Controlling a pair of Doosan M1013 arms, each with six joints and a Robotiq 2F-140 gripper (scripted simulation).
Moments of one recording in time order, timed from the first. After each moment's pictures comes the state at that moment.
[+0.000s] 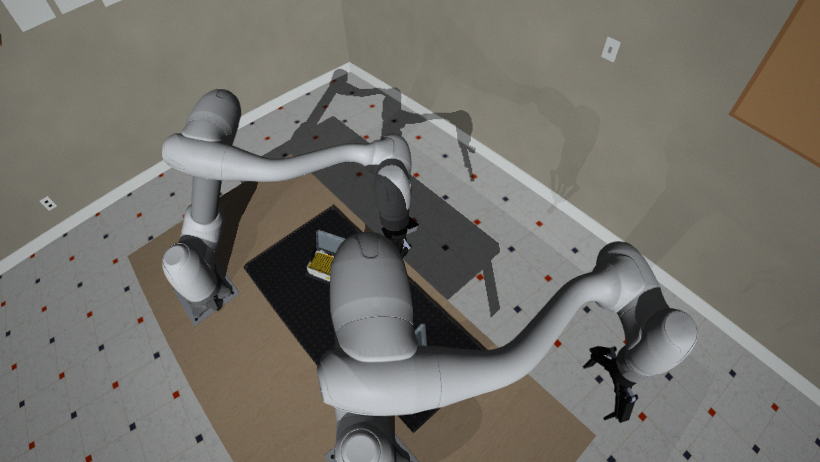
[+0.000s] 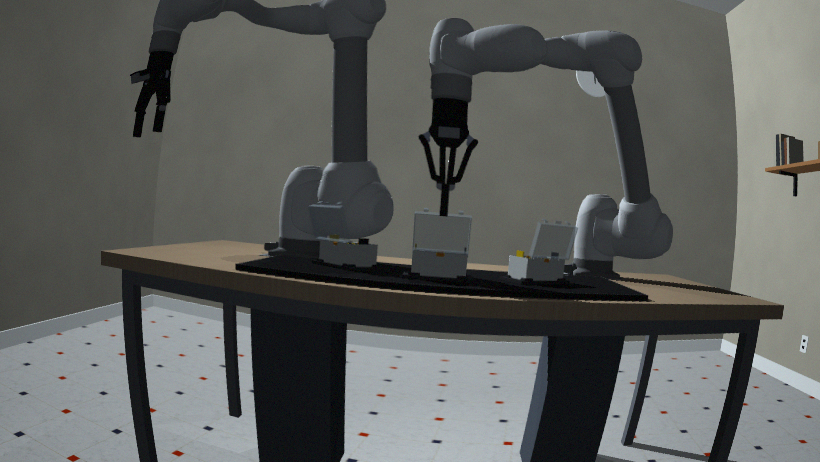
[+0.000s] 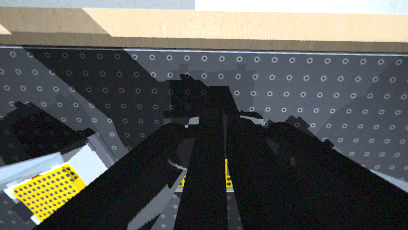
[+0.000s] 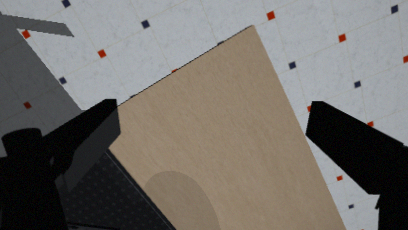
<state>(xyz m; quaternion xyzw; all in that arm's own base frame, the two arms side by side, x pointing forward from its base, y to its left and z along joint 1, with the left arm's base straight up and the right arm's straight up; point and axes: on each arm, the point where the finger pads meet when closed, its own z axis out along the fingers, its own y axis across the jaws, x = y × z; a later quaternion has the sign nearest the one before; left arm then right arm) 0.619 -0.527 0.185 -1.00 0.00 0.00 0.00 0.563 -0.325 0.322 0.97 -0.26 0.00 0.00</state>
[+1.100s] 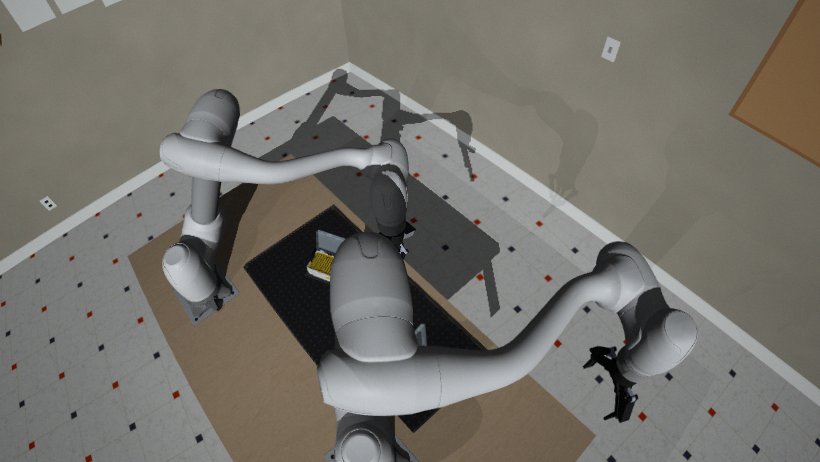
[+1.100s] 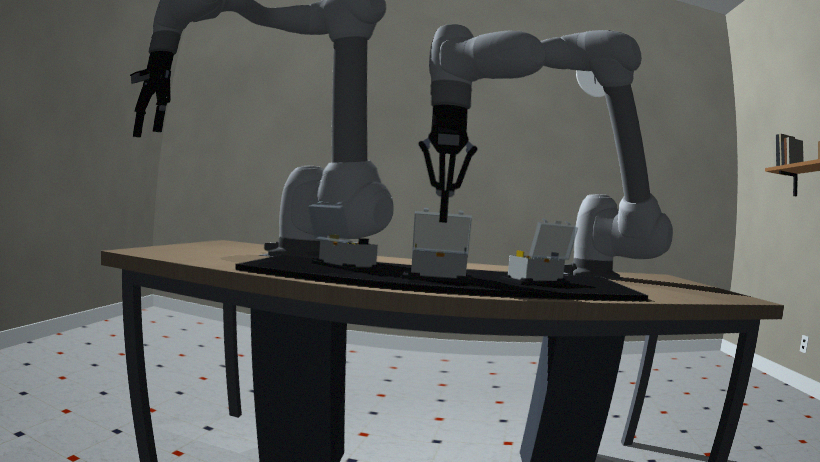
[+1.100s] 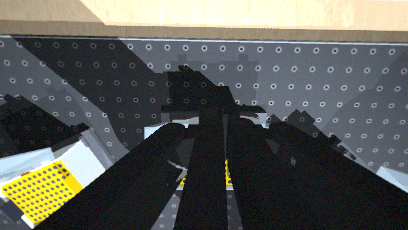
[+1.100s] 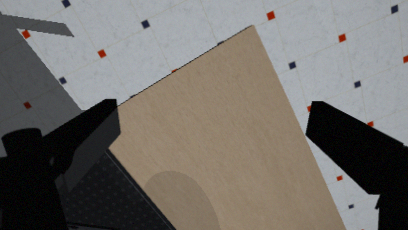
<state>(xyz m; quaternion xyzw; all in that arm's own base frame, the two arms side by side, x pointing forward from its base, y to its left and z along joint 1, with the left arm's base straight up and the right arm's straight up) 0.605 -0.527 0.172 -1.00 0.00 0.00 0.00 0.563 -0.325 0.322 0.97 -0.26 0.00 0.00</state>
